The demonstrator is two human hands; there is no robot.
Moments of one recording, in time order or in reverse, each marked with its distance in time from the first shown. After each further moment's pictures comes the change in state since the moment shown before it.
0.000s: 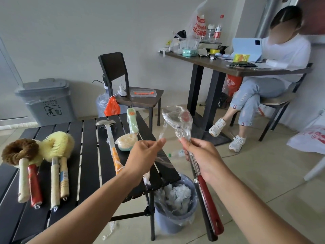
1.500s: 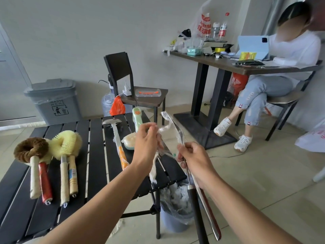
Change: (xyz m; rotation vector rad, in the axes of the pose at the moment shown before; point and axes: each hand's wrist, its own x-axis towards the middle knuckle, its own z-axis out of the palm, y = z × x) left_hand 0.025 0.002 0.007 -0.366 0.218 0.053; right_hand 0.007 0.035 0.031 -0.150 0.012 -0.025
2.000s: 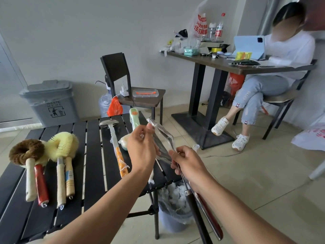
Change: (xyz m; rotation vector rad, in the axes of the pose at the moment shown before) left_hand -0.010 -0.006 0.006 0.075 0.203 0.244; right_hand -0.005 0.012 0.007 0.026 -0.096 0.039
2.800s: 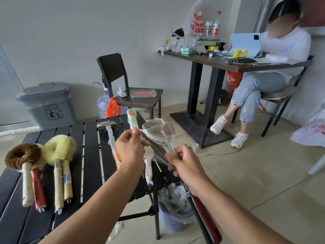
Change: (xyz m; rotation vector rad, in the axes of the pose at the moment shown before) left_hand 0.025 -0.012 -0.010 -0.090 0.187 -0.284; right_hand -0.020 -0.016 0.005 -0.165 0.065 -0.055
